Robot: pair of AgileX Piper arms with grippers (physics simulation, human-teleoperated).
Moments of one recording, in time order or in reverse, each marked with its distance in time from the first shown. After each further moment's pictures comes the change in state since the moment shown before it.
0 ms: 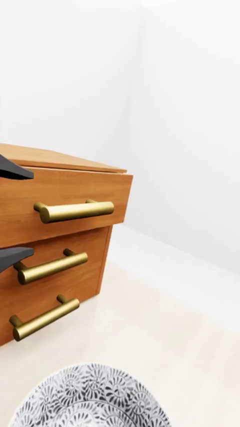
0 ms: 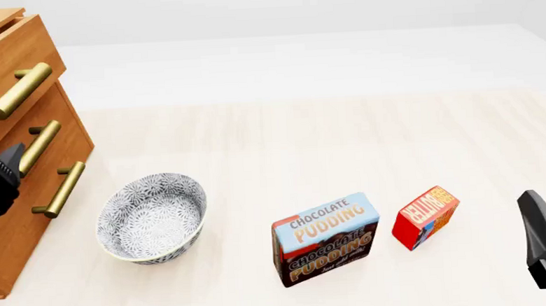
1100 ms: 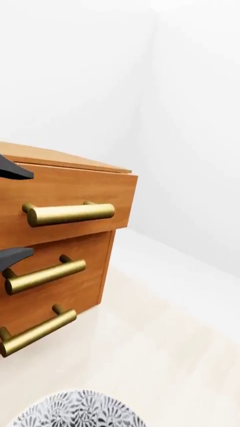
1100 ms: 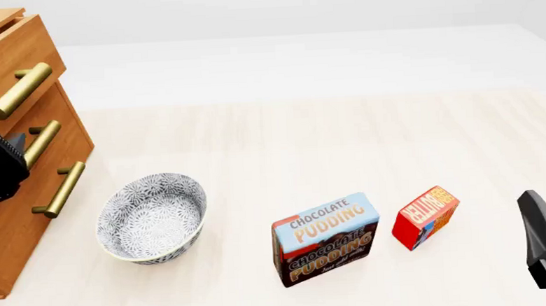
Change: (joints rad) left arm 0.047 0.164 -0.022 -0.153 -0.001; right arm 0.000 0.000 0.000 0.000 0.000
